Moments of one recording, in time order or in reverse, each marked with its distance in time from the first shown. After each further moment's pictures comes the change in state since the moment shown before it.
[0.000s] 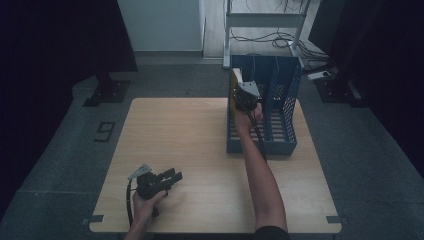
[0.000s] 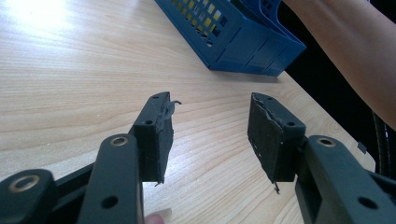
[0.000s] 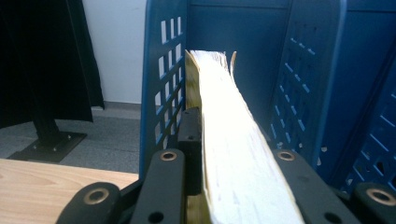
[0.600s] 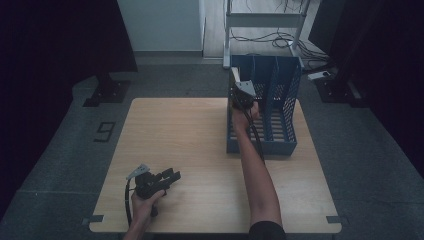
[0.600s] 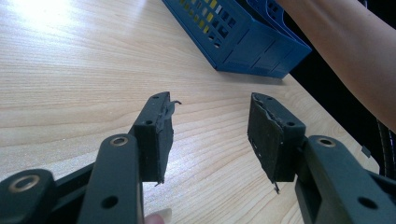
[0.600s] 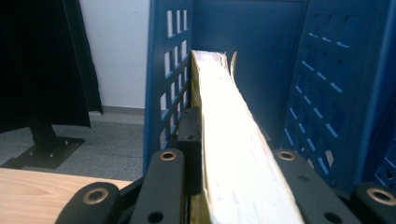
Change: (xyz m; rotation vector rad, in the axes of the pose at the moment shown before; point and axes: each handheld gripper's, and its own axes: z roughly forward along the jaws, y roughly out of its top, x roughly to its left) left arm 0.004 0.000 -0.002 -0.007 0.010 -0.012; right arm 0.008 -0.006 0.015 -0.019 -0.001 -0.003
